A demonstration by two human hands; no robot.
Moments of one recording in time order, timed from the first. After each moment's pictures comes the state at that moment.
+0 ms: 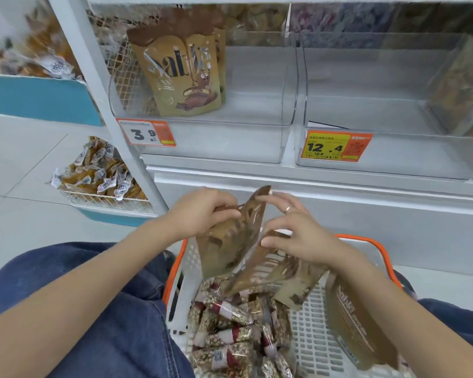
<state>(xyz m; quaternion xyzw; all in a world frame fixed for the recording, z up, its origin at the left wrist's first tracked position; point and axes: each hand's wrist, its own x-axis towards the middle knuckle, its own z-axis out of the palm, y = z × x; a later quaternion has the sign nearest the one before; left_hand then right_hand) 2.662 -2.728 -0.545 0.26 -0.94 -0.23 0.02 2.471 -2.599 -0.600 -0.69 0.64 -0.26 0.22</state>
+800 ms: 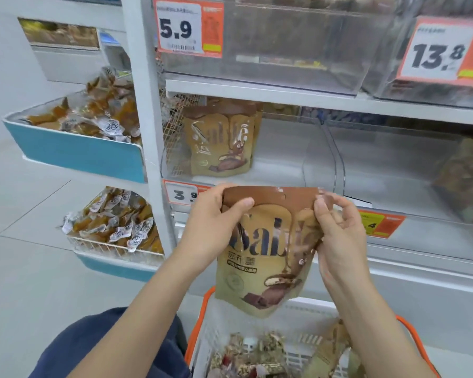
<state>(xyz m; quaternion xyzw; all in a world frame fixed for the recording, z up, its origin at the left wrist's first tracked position) 2.690 -2.746 -0.459 0.33 -0.69 -0.50 0.40 2.529 -2.668 -0.499 -0.24 0.49 -0.80 0.26</state>
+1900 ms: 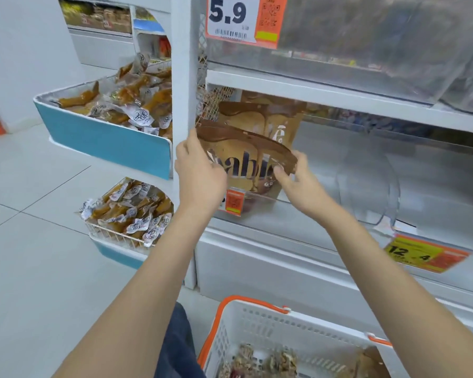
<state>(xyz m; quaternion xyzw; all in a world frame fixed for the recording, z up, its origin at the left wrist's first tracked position) 2.691 -2.861 -0.464 0.52 -0.66 -0.26 0.47 2.524 -2.808 -0.478 -0.53 0.71 -0.42 0.22</state>
